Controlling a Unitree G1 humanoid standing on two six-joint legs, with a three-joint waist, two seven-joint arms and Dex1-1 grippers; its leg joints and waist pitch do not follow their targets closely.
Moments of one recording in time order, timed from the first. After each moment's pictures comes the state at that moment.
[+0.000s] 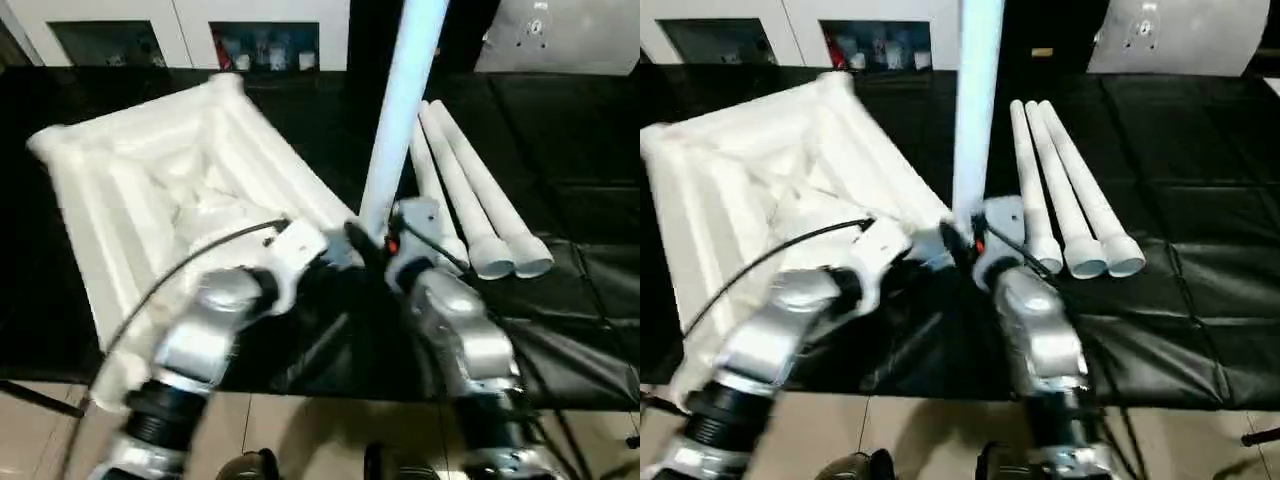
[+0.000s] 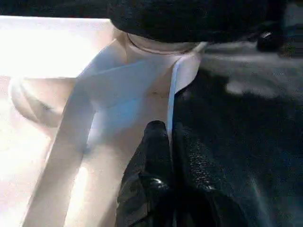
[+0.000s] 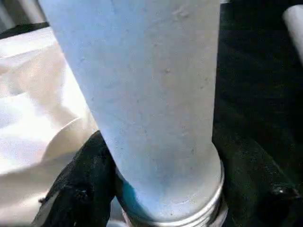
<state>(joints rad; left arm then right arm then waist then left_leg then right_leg) -0.40 0.13 -0.24 -0.02 0.13 0.63 -0.63 -0.39 0.09 0.01 0.17 0.05 0.34 0.21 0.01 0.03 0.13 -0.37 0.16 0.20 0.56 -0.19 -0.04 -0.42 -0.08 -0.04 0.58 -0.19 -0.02</state>
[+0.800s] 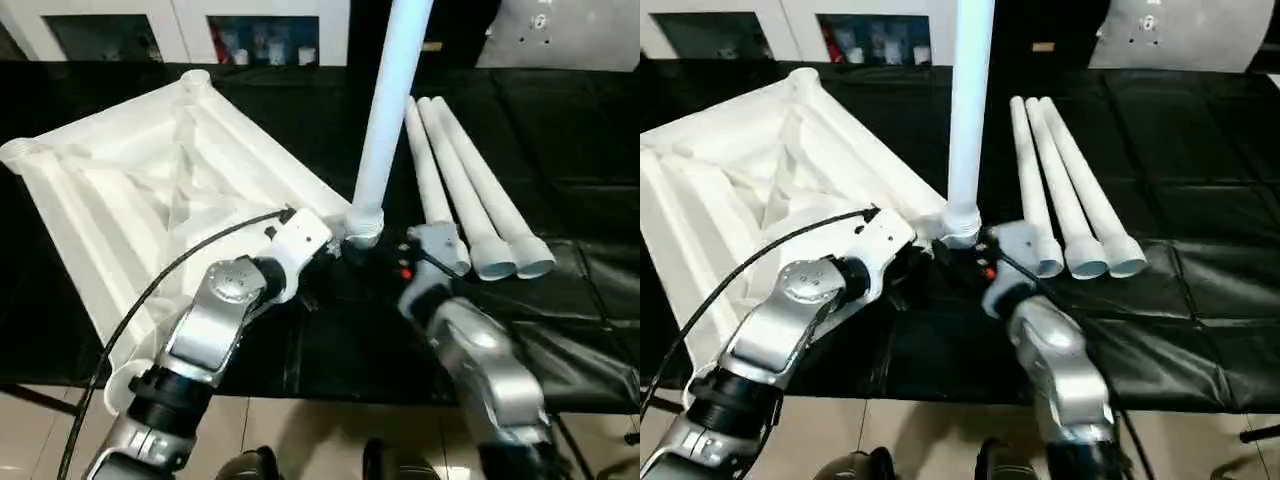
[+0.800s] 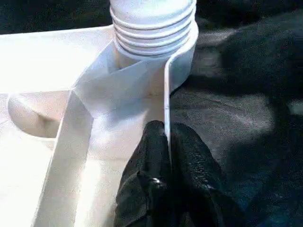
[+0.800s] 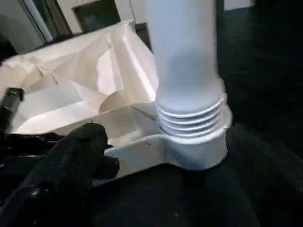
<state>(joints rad) -0.44 0.18 -0.23 0.08 0.10 0.54 -0.62 -0.16 0.00 0.04 -0.11 0.17 0.36 0.38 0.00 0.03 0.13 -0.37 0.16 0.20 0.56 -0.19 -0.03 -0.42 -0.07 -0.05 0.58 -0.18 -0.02</state>
